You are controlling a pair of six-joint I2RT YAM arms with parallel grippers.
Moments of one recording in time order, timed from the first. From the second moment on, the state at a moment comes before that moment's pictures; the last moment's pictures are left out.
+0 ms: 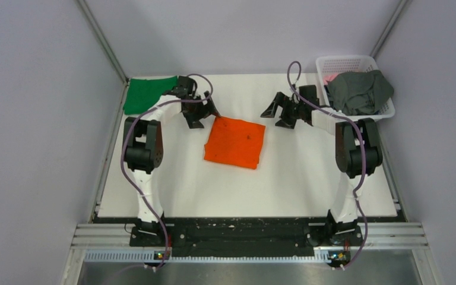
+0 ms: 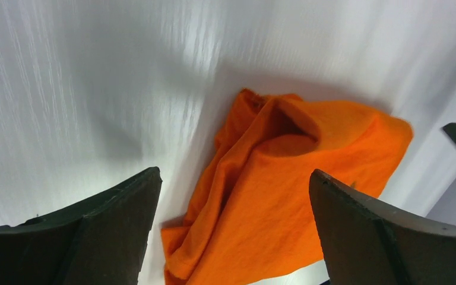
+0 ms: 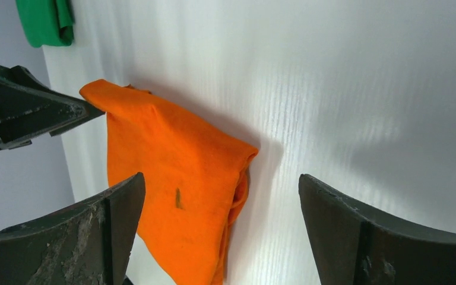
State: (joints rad) left arm -0.20 2.08 1.61 -0.57 0.34 -0.60; right arm 0.17 1.94 1.28 -0.09 -0.54 0.58
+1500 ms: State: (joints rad) left arm -0.25 2.30 2.11 -0.46 -0.84 0.08; right arm 0.17 1.46 0.94 -0.21 -0.16 0.29
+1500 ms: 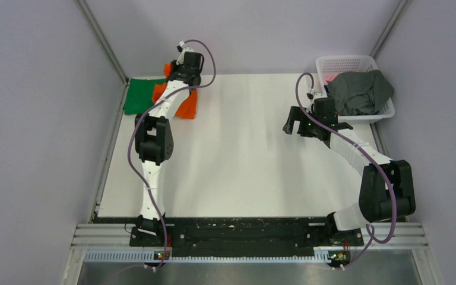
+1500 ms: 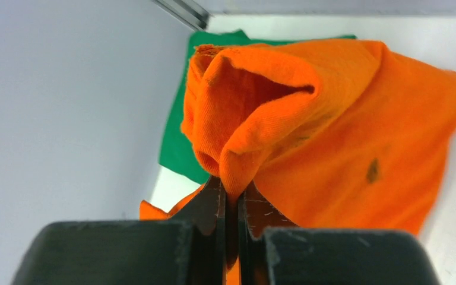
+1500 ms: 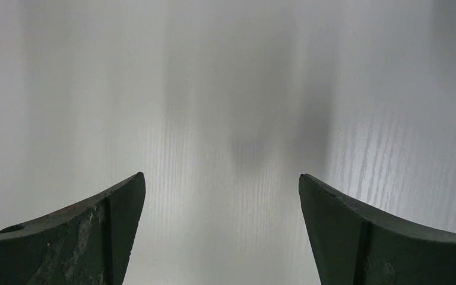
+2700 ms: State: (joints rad) left arm -0.02 2.47 2.20 -0.11 -0.83 0.29; right arm 0.17 1.46 0.94 -0.27 -0.01 0.27
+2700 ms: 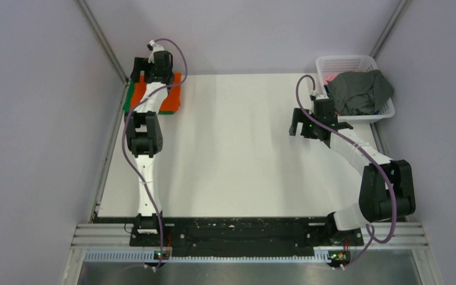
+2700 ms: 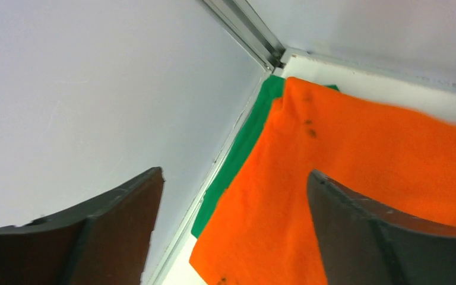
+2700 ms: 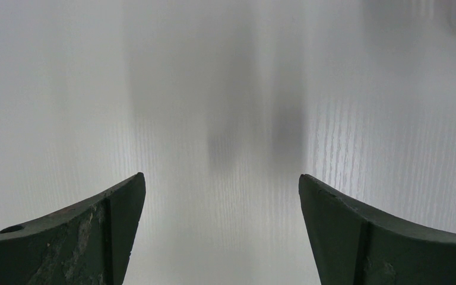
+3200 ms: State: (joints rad) left arm -0.18 2.07 1.77 -0.21 -0.66 -0.05; right arm 0.17 1.35 0.87 -0.22 0.01 0.31
